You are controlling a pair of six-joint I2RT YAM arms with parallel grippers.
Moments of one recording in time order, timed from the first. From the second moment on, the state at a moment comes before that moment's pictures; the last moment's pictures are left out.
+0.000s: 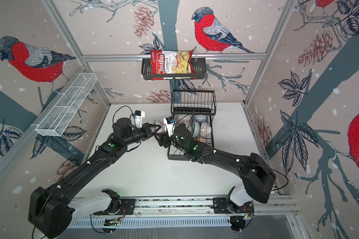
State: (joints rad) left arm -0.46 1.14 0.88 -0.02 0.46 -0.91; right arm 0.96 1.50 0.99 0.24 -0.02 0.34
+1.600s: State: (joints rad) left arm -0.43 1.19 0.91 -0.02 0.36 -0.75; right arm 0.91 1.32 0.85 -0.13 0.27 0.42
